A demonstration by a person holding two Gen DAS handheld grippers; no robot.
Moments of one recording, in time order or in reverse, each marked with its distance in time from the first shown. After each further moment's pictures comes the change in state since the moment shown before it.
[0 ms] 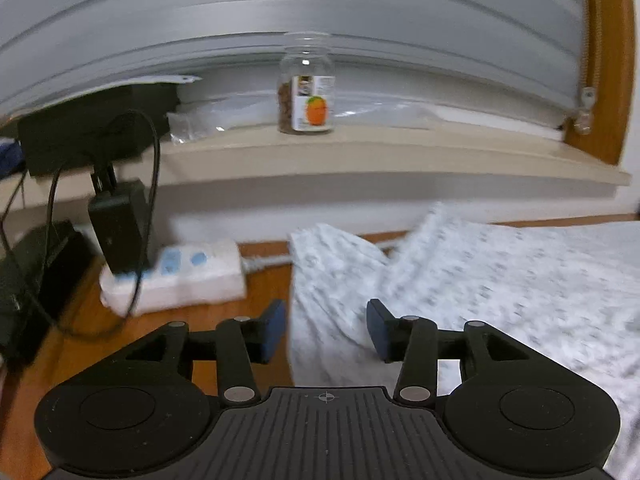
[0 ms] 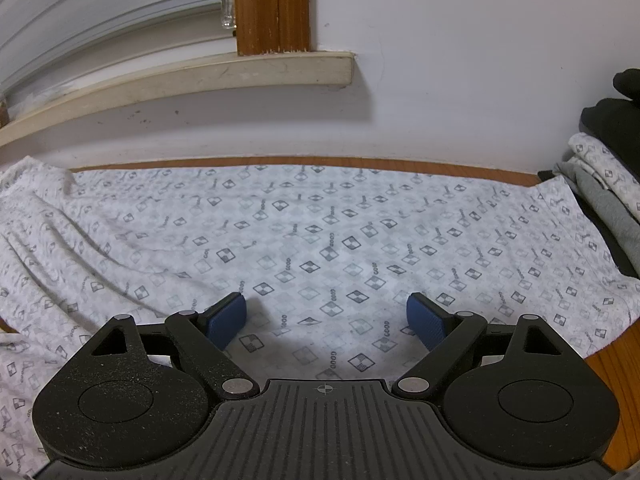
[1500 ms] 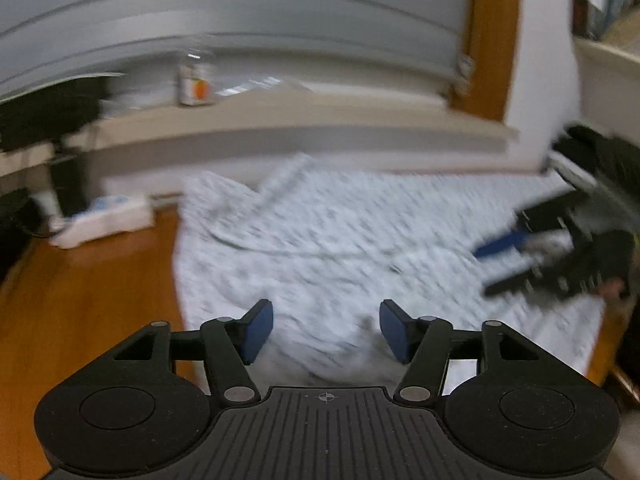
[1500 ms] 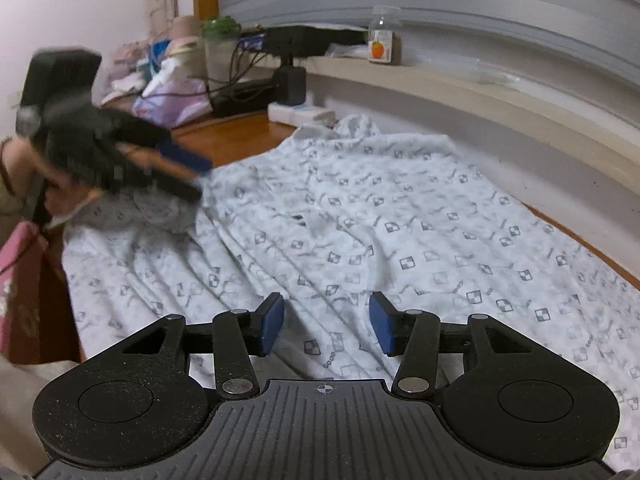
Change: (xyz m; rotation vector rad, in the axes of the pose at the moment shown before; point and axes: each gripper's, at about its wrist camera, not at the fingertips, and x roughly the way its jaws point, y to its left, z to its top) left arm -0.081 -0.049 -0.055 0.070 0.011 -0.182; right arm -0.024 0.337 0.014 -0.537 -0.001 0.680
